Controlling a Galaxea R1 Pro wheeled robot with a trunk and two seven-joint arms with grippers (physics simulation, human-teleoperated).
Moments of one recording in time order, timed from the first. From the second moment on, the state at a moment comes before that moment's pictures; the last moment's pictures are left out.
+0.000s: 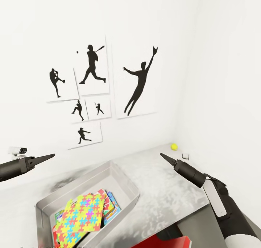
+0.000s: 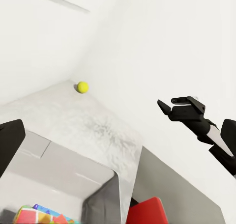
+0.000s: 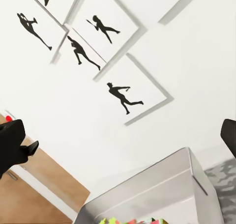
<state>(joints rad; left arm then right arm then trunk) -0.49 0.42 0.53 -1.36 0.10 0.96 -1.57 -0.46 -0.14 -0.12 -1.19 -0.67 0.58 0.93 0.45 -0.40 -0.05</state>
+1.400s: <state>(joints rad) -0.49 0.42 0.54 -1.36 0.10 0.96 -1.57 -0.46 -0.14 -0.12 -1.19 -0.67 0.58 0.93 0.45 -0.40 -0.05</state>
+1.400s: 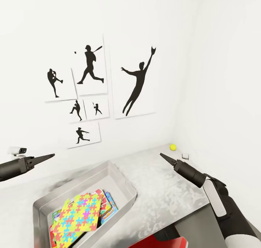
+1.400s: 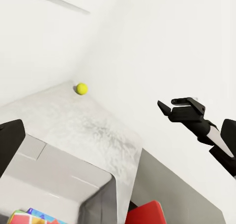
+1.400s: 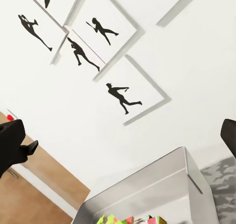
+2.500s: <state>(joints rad) -0.49 0.42 0.53 -1.36 0.10 0.96 -1.57 -0.46 -0.14 -0.12 -1.19 -0.67 0.58 0.93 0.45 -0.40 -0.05</state>
